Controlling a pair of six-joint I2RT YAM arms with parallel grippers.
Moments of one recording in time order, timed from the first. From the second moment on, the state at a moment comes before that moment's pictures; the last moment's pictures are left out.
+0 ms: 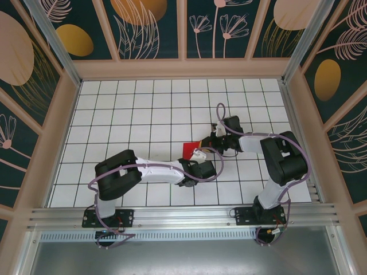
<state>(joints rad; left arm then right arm) -1.24 1.92 1.14 -0.54 -0.54 -0.66 0.37 1.71 0.75 0.03 -0.76 0.73</state>
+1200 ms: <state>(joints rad) -1.08 1.73 0.86 -0.16 -0.18 -0.72 0.26 1.28 0.52 -0.03 -0.64 0.68</state>
